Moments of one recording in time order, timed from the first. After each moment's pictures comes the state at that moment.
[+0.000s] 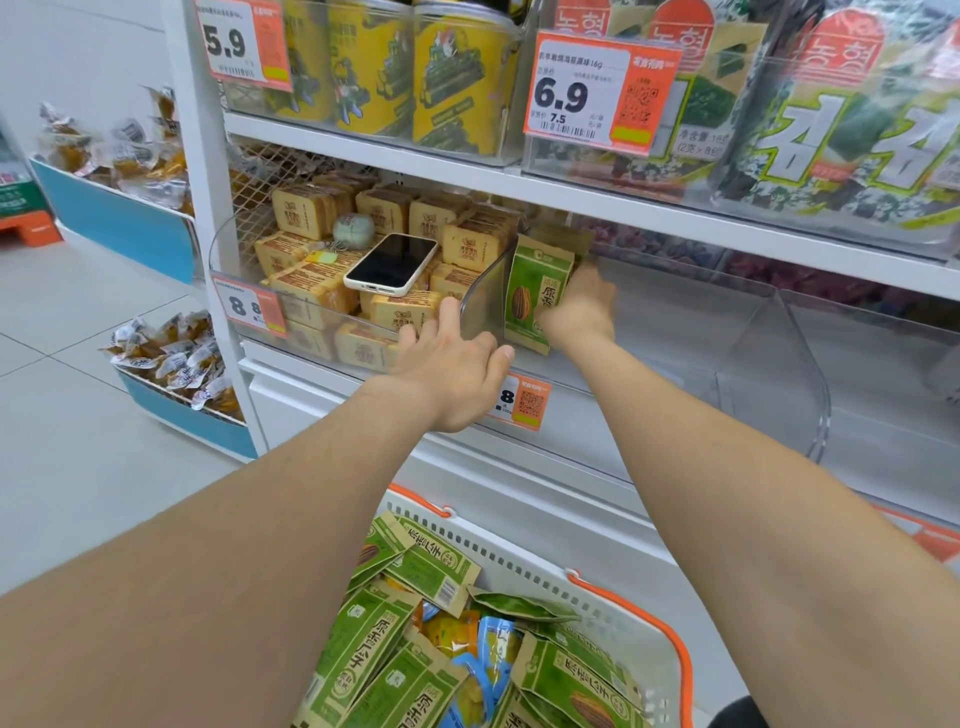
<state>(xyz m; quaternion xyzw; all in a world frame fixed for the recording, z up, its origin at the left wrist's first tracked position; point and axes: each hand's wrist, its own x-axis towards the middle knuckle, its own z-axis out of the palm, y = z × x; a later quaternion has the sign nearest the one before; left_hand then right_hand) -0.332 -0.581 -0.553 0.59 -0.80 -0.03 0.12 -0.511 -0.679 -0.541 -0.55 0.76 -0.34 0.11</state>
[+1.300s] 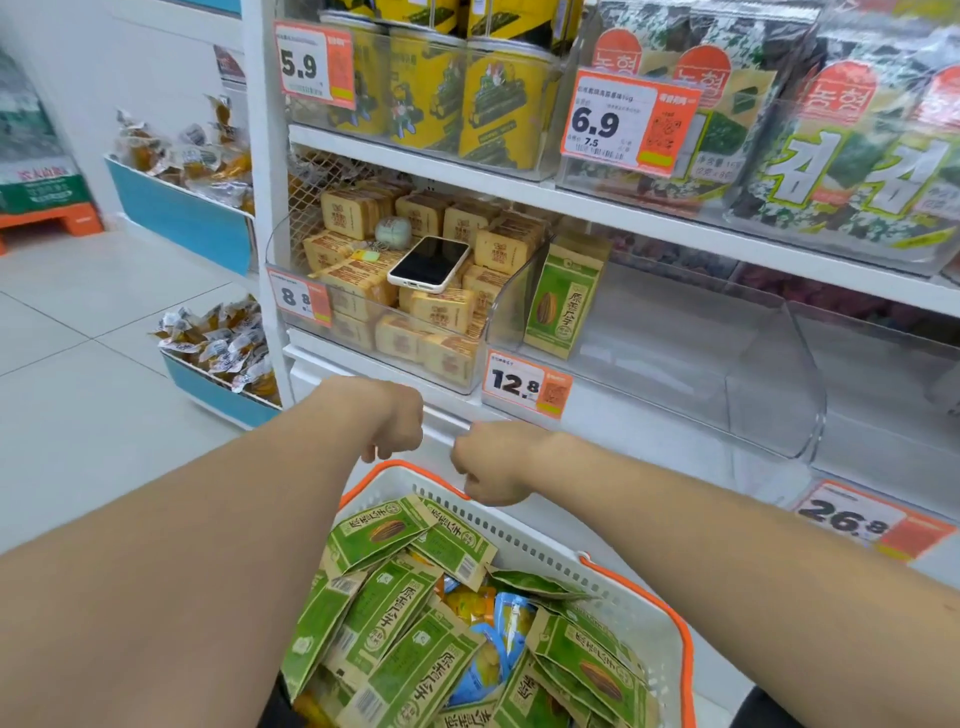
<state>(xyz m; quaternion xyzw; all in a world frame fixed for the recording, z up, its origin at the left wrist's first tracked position) -0.246 -0.557 -0.564 0.62 -0.74 -0.19 -0.19 -0.420 -0.539 -0.595 -0.89 0.41 0.22 0.00</state>
